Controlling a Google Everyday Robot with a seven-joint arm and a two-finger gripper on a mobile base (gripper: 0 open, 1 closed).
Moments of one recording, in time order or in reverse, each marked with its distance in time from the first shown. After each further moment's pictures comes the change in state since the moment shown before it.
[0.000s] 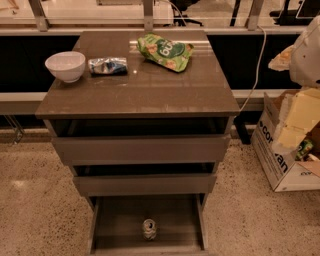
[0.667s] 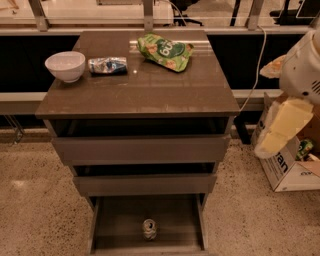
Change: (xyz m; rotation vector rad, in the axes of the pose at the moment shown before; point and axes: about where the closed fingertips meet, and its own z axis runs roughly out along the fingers) arm -0.010 0.000 0.020 0.015 -0.095 0.037
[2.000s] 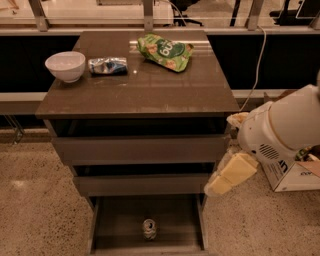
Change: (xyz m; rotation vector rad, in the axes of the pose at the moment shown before) arm -0.031 0.069 0.091 -0.083 -0.242 0.177
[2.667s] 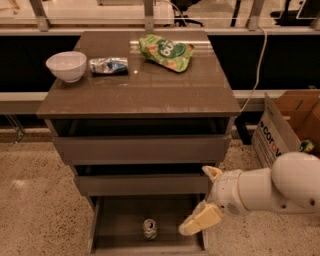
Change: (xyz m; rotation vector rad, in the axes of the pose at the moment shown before) arm 0.064 0.044 0.147 -0.108 -0.213 0.110
